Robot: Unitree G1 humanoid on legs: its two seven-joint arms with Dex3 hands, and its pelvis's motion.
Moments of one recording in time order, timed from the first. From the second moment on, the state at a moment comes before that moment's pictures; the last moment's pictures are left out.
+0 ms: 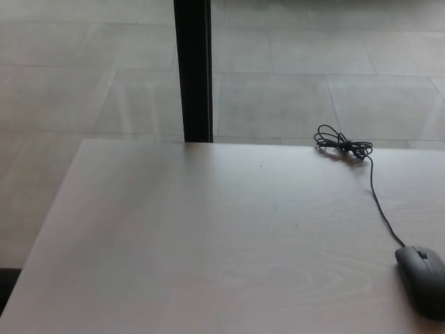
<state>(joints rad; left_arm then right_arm) 0.11 0.63 0.64 1.16 -0.16 -0.03 0.00 0.09 -0.35 -0.35 0.82 -0.03 -0.09 -0.11</state>
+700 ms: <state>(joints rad) 0.02 0.70 0.87 1.28 -0.36 0.03 -0.04 0.01 -0.44 -0.67 0.80 0.17 0.08 -0.17</state>
